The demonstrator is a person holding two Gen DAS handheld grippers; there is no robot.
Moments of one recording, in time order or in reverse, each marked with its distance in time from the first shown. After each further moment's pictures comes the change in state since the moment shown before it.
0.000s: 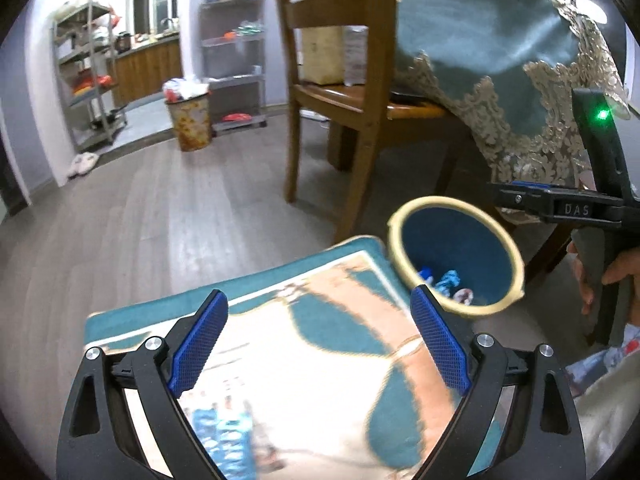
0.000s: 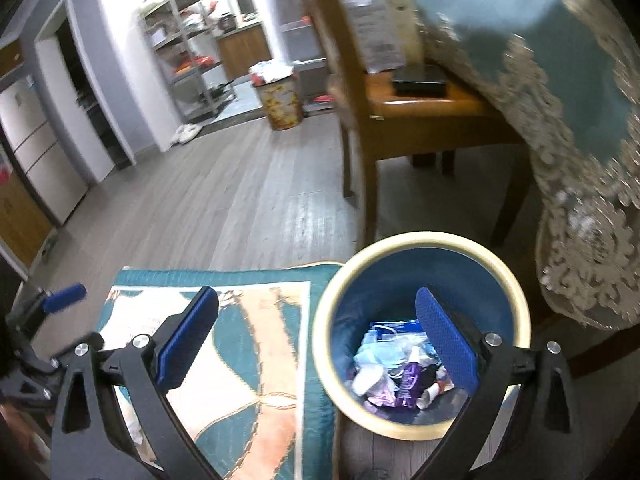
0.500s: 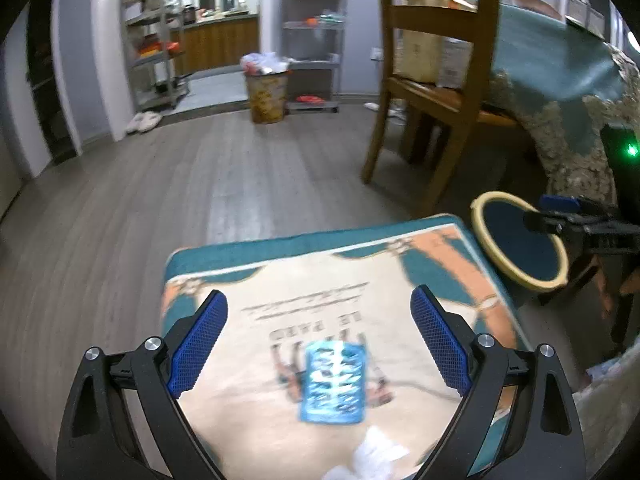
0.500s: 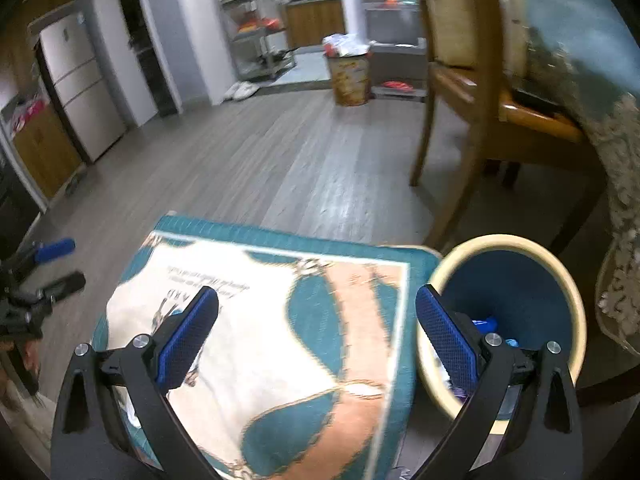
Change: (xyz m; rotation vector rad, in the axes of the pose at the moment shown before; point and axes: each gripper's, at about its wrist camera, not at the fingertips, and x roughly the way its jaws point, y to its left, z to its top) left arm -0.055 0.115 -0.067 -0.158 0.033 0.145; right arm 0.032 0.116 -0.030 -0.202 0.094 0.103
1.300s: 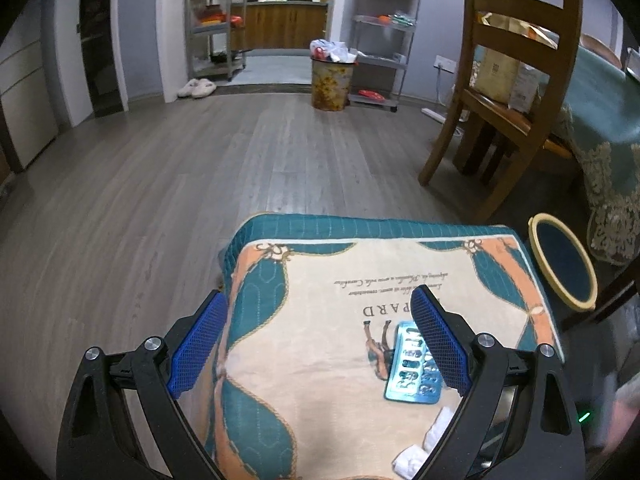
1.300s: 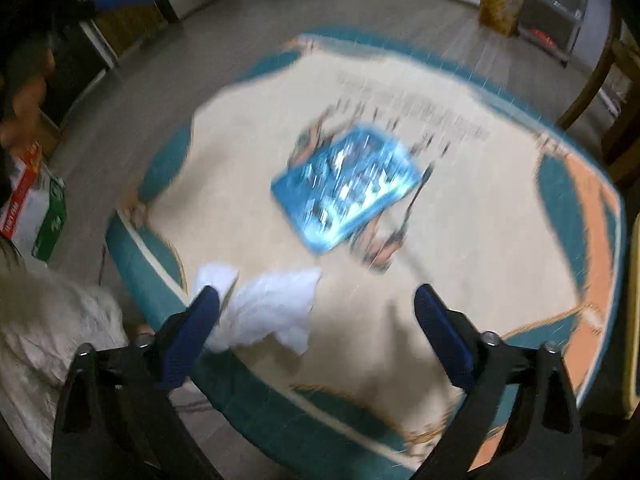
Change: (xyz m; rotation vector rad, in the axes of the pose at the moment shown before) left arm -0.012 0.092 -0.023 -0.171 0.022 0.084; right arm 0.104 0.179 -0.136 -0.304 0.415 0.198
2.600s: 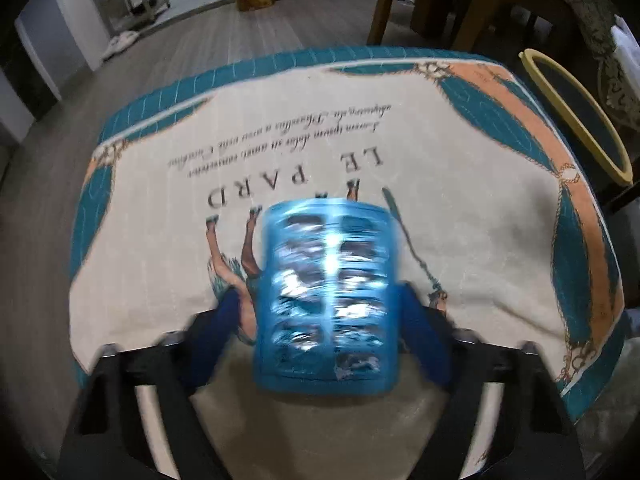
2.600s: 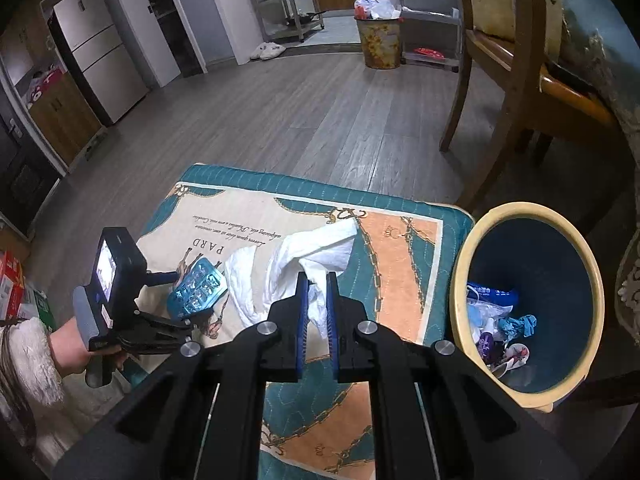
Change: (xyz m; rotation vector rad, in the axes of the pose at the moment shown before) left arm 0.132 -0.115 -0.084 0.253 0.351 -0.021; right arm -0.167 -0.175 0.007 0.282 -0.301 -0.113
